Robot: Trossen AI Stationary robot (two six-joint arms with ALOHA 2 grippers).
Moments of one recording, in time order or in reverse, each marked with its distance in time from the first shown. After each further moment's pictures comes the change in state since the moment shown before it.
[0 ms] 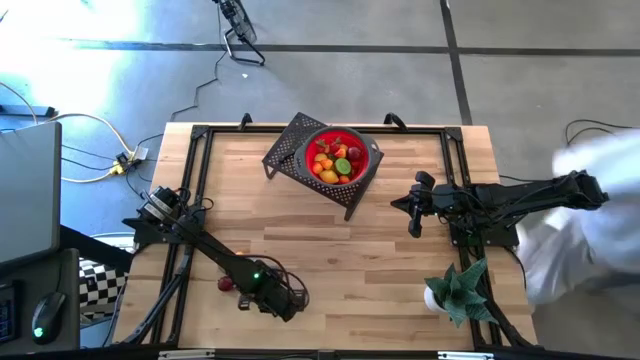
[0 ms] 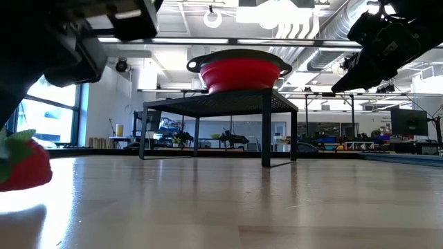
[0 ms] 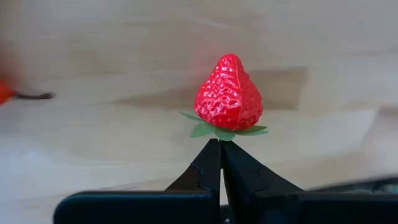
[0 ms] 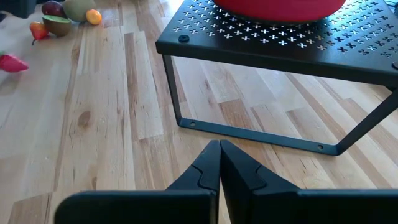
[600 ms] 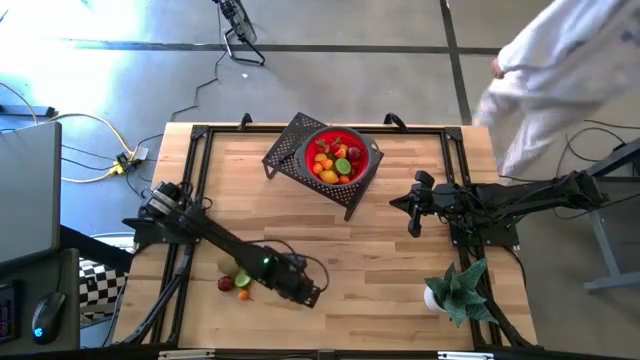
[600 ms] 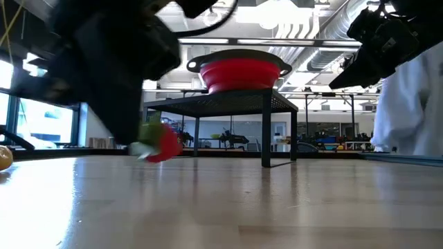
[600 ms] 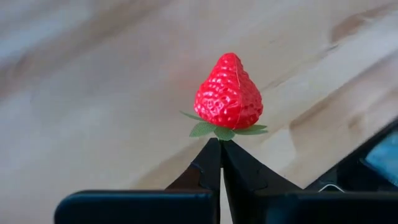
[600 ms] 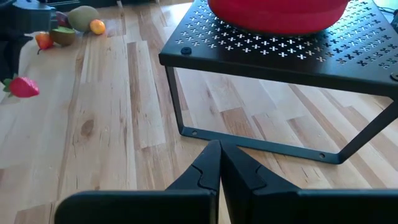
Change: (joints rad) left arm 0.114 0.000 0.000 0.117 -0.121 0.530; right arm 0.000 0.000 0.000 0.032 0.000 -0.004
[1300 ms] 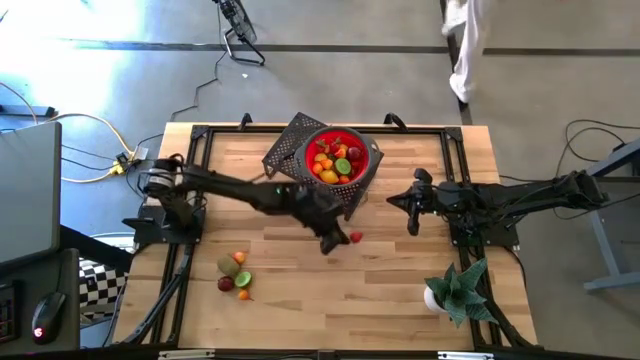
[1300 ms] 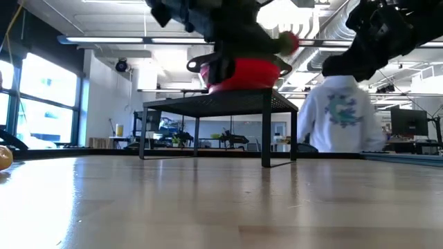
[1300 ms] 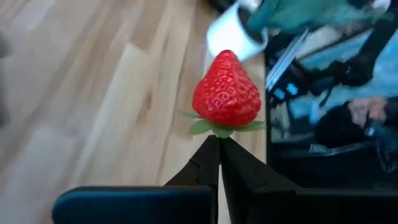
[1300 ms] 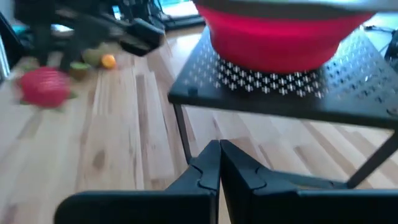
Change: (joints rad) left arm 0.429 -0.103 0.013 0.409 0.332 0.973; right arm 0.000 0.000 0.000 0.112 0.004 0.005
